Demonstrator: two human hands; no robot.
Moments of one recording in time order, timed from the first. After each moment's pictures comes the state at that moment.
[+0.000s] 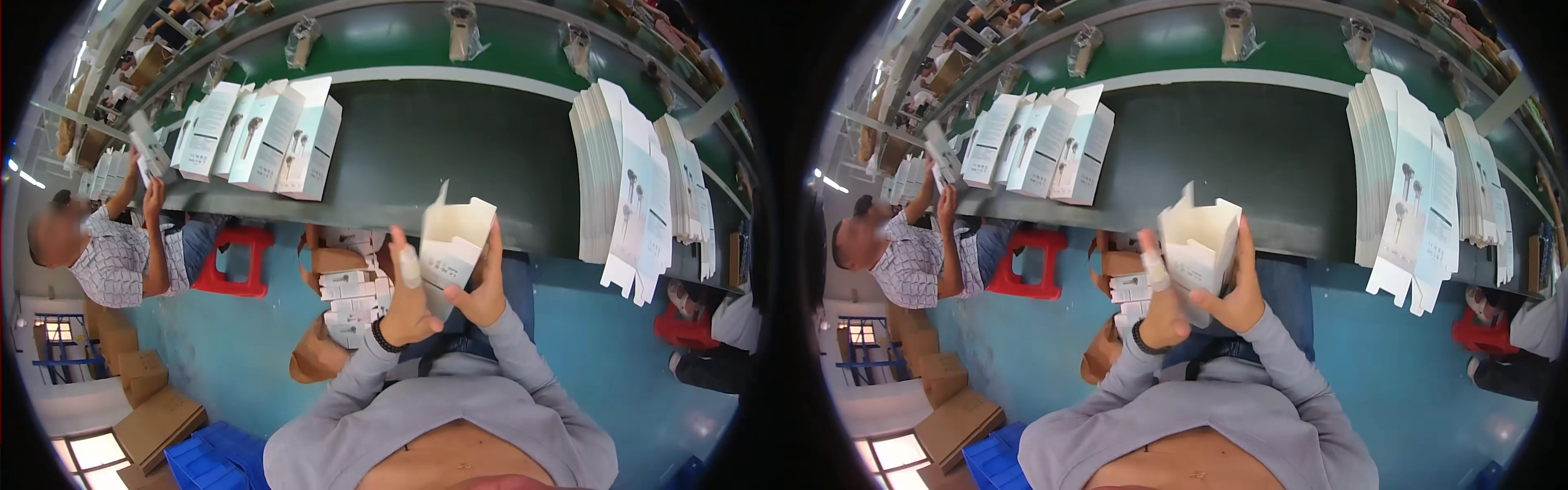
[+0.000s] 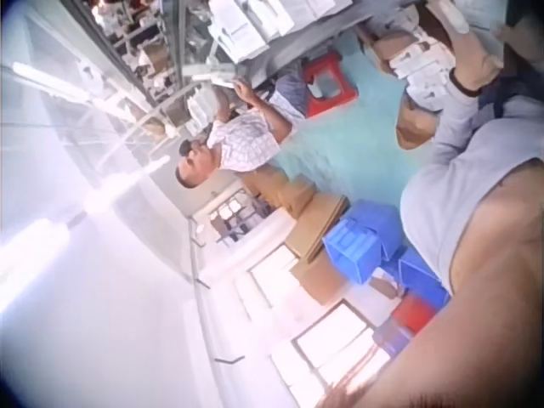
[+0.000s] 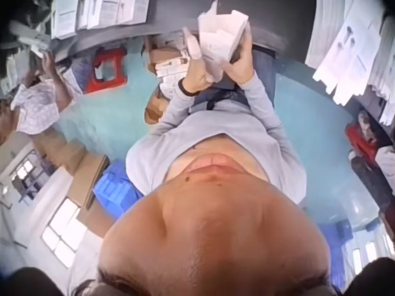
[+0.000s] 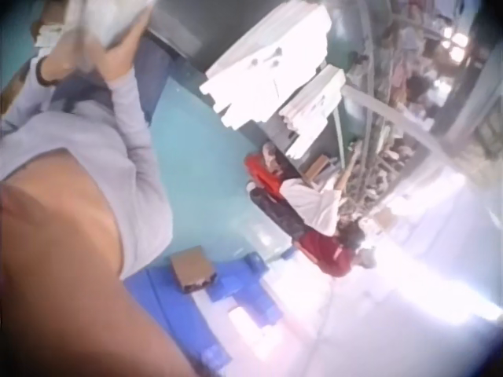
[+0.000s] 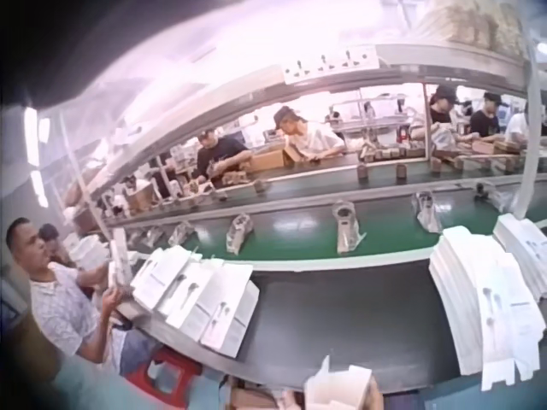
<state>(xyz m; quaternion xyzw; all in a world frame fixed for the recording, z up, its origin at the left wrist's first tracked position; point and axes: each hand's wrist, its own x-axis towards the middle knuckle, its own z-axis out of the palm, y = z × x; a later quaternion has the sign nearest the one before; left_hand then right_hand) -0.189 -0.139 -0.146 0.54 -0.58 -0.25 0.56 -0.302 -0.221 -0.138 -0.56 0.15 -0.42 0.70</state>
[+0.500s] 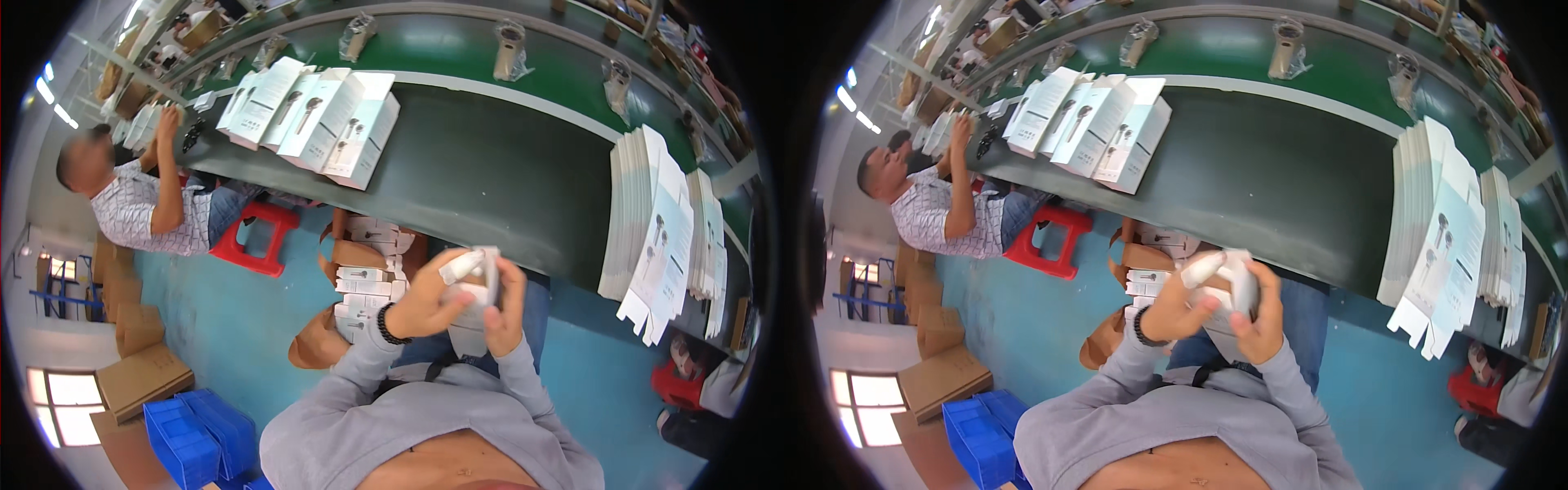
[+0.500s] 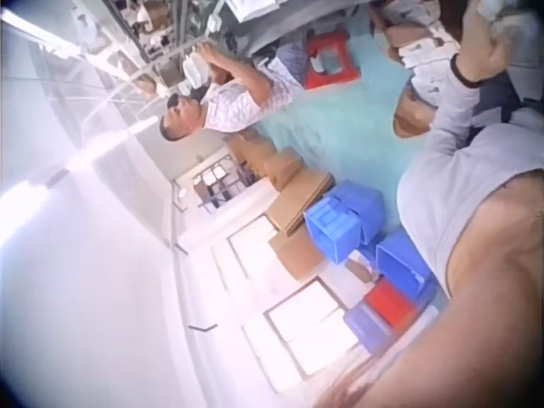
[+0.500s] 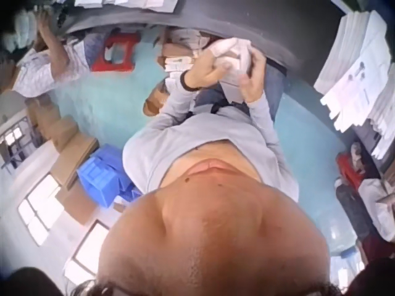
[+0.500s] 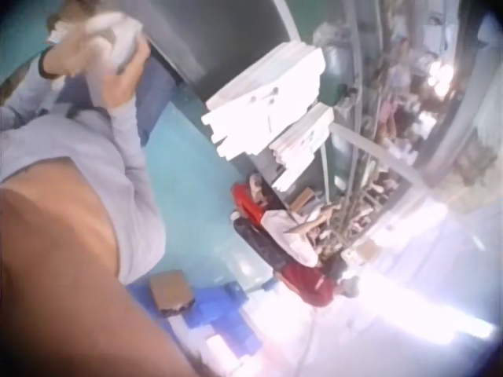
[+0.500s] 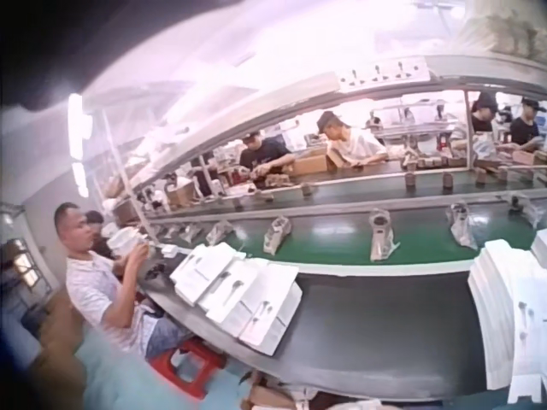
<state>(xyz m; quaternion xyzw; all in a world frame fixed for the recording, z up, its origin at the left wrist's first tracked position) -0.173 -0.129 -0.104 0.52 -0.62 -0.24 0.54 -0.318 -0.202 -0.135 -0.65 0.18 -0.40 0.62</state>
